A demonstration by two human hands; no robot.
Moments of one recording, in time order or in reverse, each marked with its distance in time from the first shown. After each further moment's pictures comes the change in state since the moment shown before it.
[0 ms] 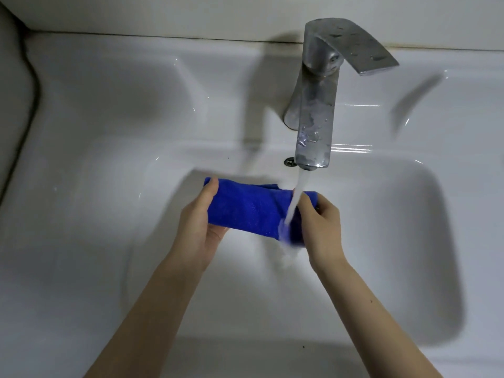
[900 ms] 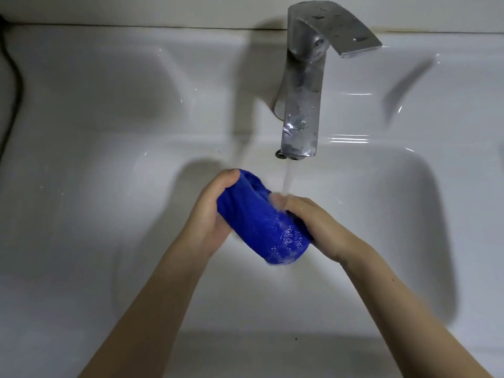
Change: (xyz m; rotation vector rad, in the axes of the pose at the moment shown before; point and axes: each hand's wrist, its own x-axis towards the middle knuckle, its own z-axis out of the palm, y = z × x) left_hand 0.007 -0.006 0.020 0.173 -0.331 0.022; right_hand 0.006 -0.016 -0.029 -0.182 -0.770 0.127
